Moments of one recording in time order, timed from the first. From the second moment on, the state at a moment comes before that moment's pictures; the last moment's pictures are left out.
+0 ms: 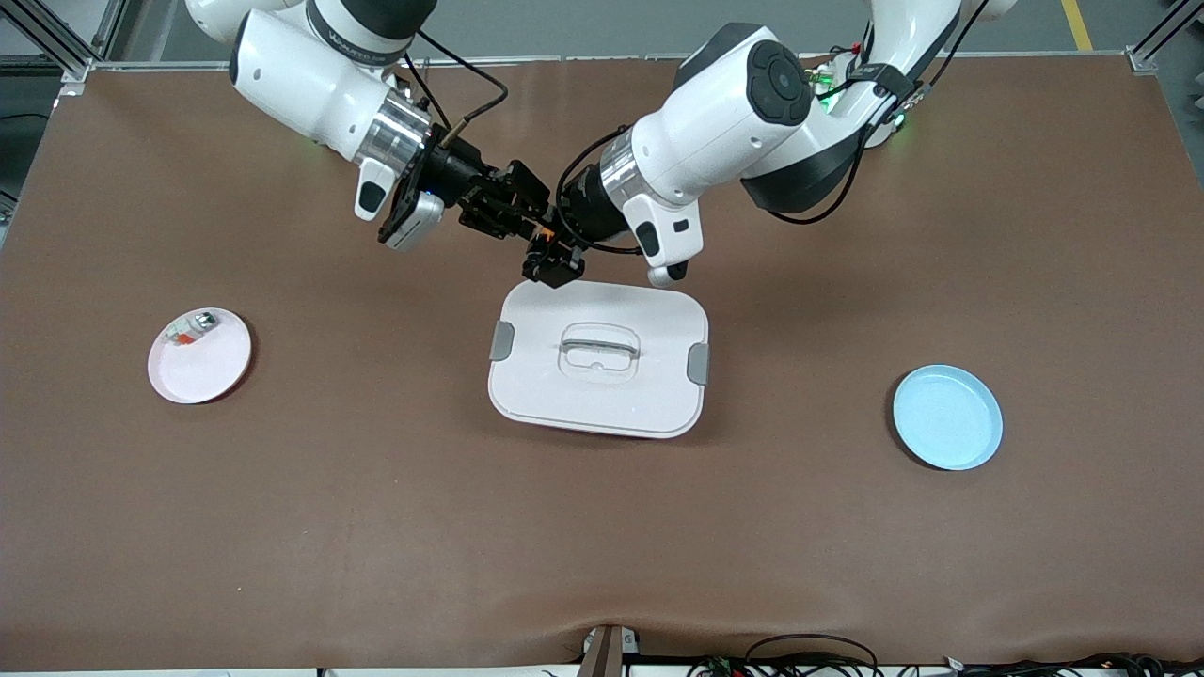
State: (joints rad) left arm -0.26 0.44 -0.62 -1.44 -0.31 2.27 -1.94; right arm 0.65 -0.08 0.02 -2.11 1.08 2.59 0.09
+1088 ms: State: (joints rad) left arm -0.25 0.44 -0.62 -1.42 -0.30 2.27 -1.93; right arm 0.58 0.02 0.00 -2.13 1.08 2.58 -0.51
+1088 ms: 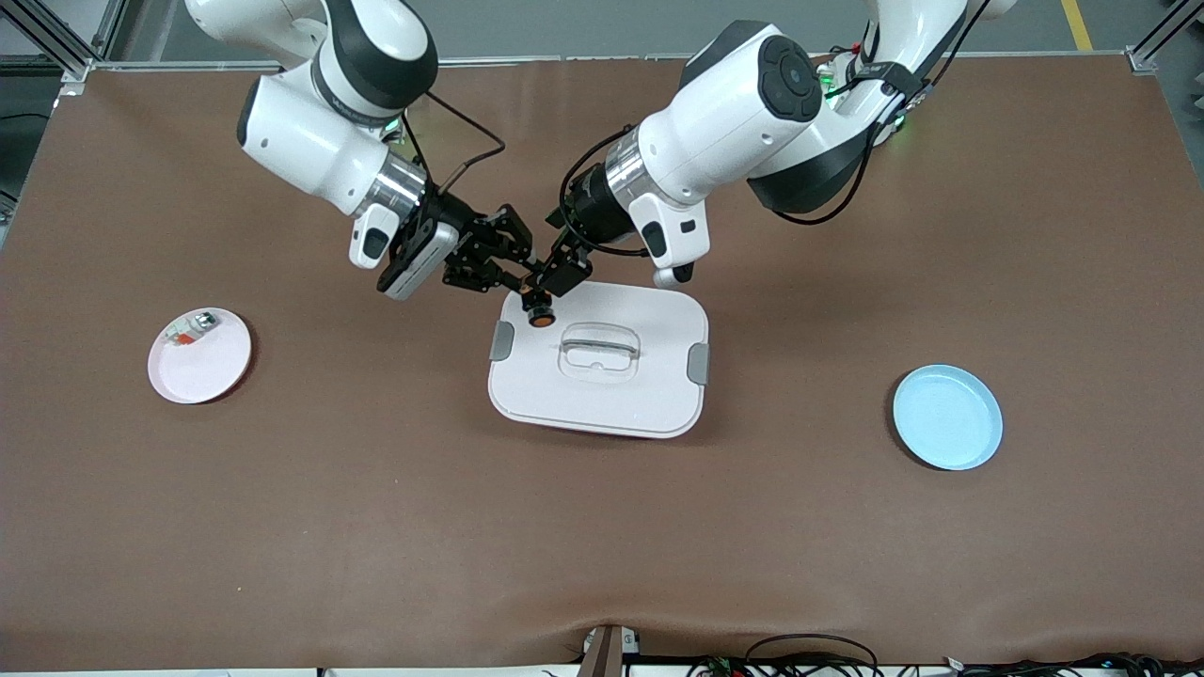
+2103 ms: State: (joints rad) left arm 0.07 0.27 -0.62 -1.42 -0.30 1.74 -1.33; right arm 0.22 -0.05 -0.01 -2.20 0.34 2.16 -0.82
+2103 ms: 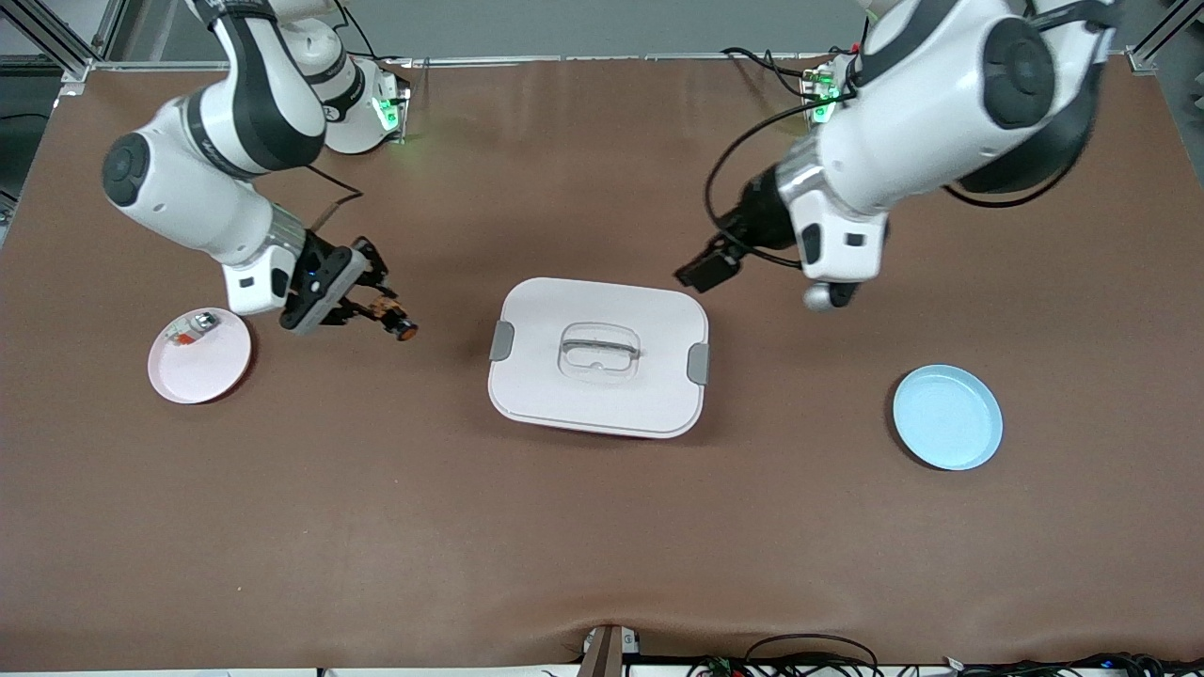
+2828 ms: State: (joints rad) left arm 0.37 0.26 -0.61 -1.36 -0.25 1.47 -0.54; right arm -0.02 -0.13 -0.02 -2.26 0.13 2.03 -1.38
